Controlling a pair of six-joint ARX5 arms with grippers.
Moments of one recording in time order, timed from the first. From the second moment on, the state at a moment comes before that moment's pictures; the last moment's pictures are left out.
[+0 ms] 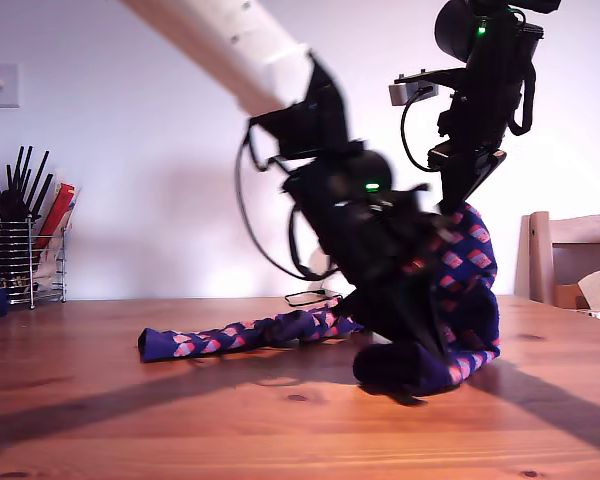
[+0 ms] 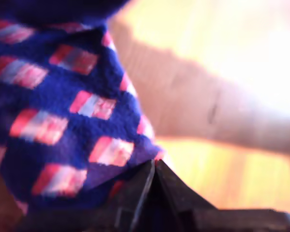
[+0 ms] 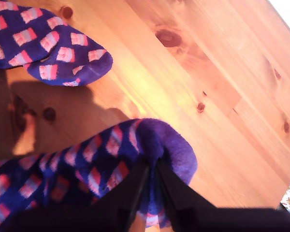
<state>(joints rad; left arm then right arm) -0.74 2.49 2.14 -0.98 0.52 0.23 0.25 1.92 1.70 -0.71 0.04 -0.65</state>
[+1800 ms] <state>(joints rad) -0.65 2.46 2.14 -1.16 0.29 0.21 0.36 1.88 1.94 -0.95 -0.04 -0.42</state>
